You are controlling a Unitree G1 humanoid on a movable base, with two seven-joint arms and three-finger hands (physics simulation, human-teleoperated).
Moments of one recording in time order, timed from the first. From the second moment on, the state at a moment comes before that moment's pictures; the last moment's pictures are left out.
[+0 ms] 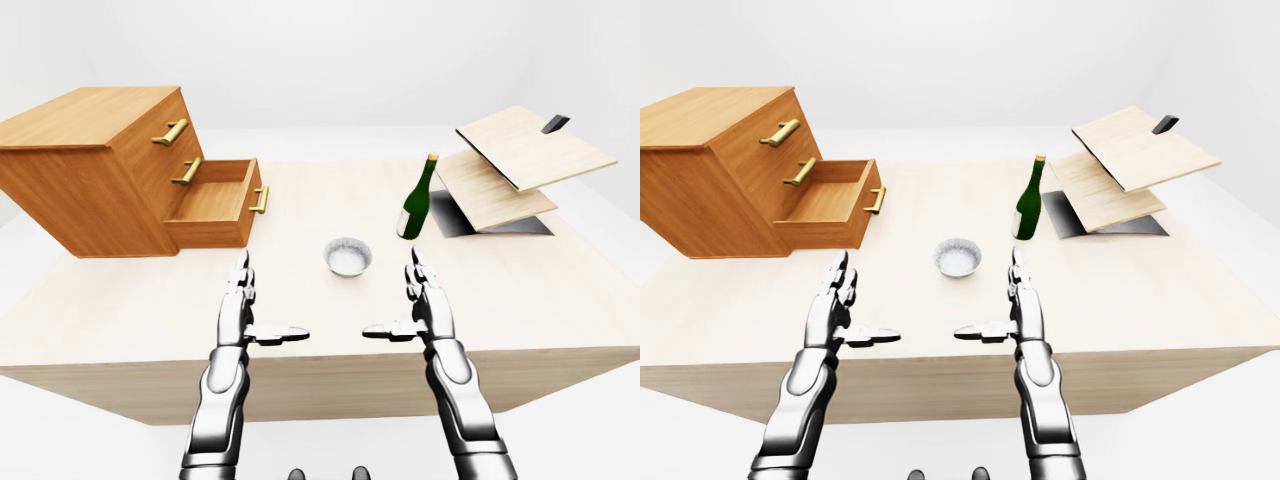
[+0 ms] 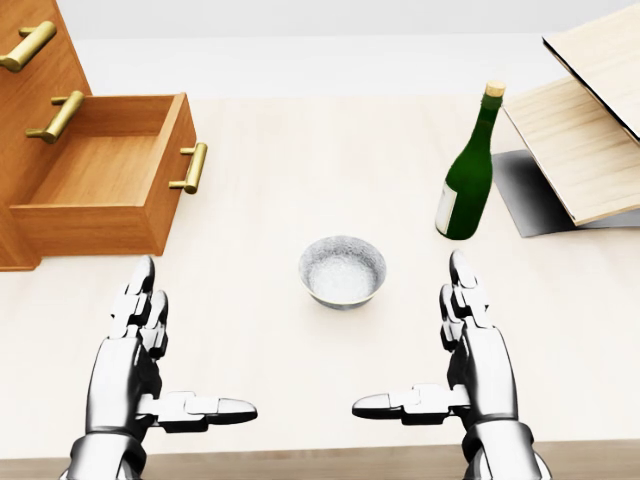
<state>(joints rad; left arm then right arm) 0.00 0.01 0.01 0.00 -0.01 0.00 -0.02 0.00 -0.01 -0.02 0.01 0.00 0.00 0.01</state>
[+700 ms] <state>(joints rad) 0.01 0.03 0.07 -0.16 -0.05 0.09 -0.05 0.00 -0.03 -0.06 -0.12 0.00 0.09 0.03</state>
